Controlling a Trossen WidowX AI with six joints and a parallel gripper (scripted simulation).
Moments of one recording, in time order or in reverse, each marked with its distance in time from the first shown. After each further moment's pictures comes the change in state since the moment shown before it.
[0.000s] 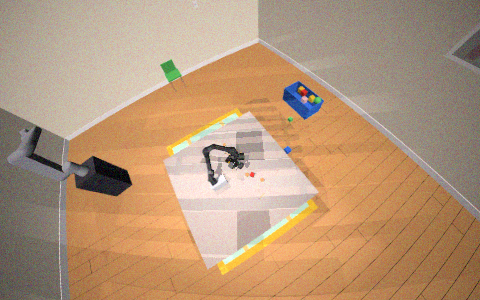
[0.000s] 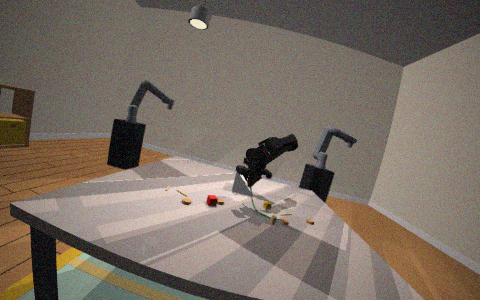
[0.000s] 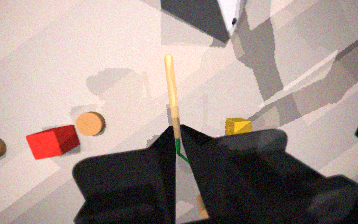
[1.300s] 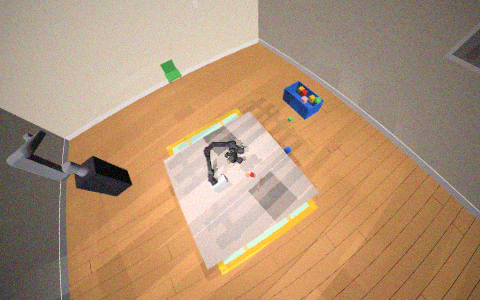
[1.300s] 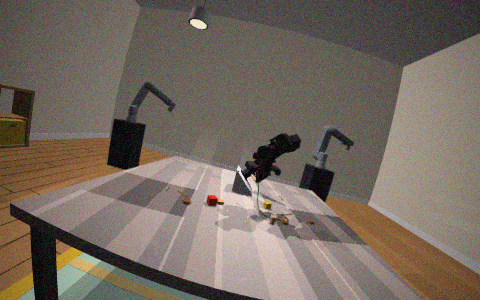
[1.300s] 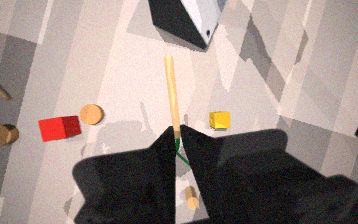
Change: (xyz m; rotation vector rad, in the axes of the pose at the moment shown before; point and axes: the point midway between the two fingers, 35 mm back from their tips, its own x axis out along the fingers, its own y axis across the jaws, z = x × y) arm -0.039 -0.021 -0.024 -0.006 -0.120 0.007
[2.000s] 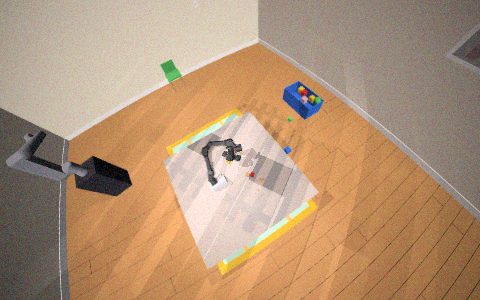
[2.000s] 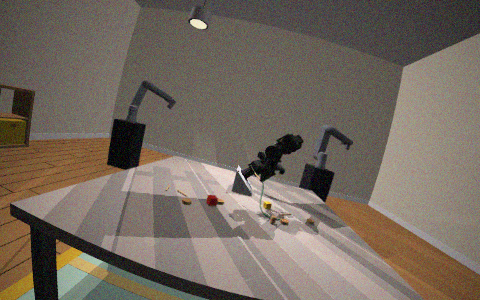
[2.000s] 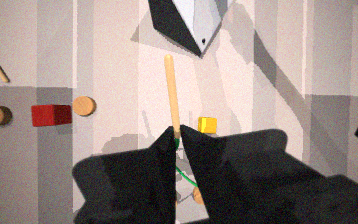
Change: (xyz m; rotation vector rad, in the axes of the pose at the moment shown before) arm -0.009 -0.025 0.000 -0.108 -0.022 0.034
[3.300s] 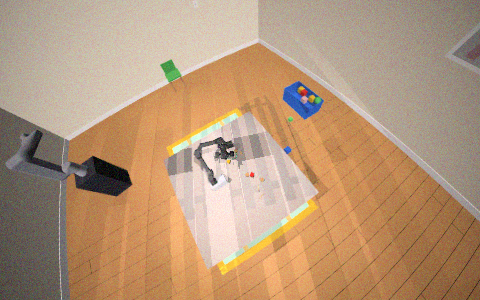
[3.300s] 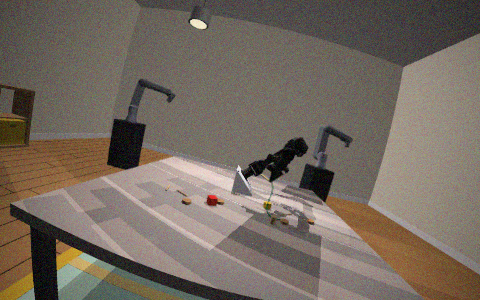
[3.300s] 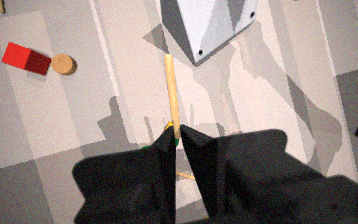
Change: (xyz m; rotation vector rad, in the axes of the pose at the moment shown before) arm 0.001 -0.068 0.002 -0.385 -0.007 0.109
